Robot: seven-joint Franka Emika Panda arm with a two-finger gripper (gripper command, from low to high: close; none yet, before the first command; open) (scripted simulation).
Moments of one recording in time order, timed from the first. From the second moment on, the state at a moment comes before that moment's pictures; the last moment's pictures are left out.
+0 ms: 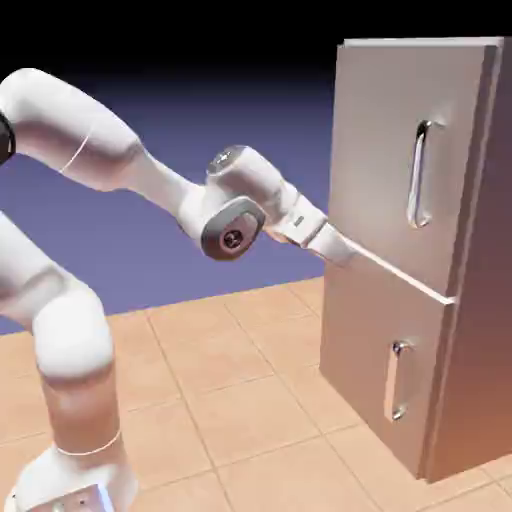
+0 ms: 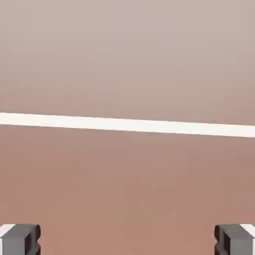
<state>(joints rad) 0.01 -0.57 -0.01 -2.79 0.11 3.03 0.62</state>
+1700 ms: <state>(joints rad) -0.06 -0.65 -0.21 -2.44 2.17 2.81 -1.54</state>
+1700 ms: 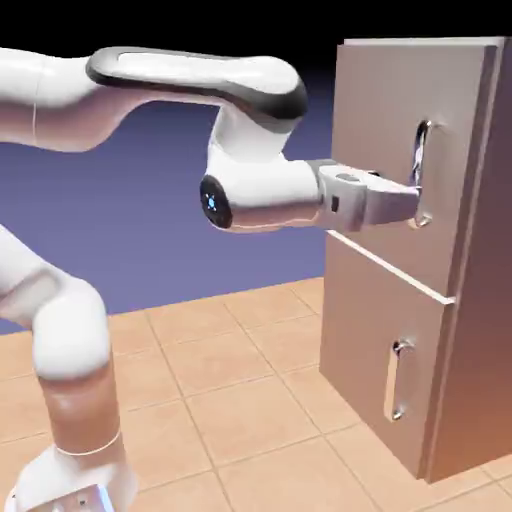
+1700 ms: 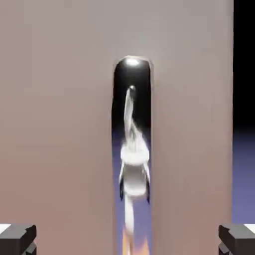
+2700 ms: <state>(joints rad) 0.25 -0.79 -0.47 -2.39 0.86 2.85 -0.47</state>
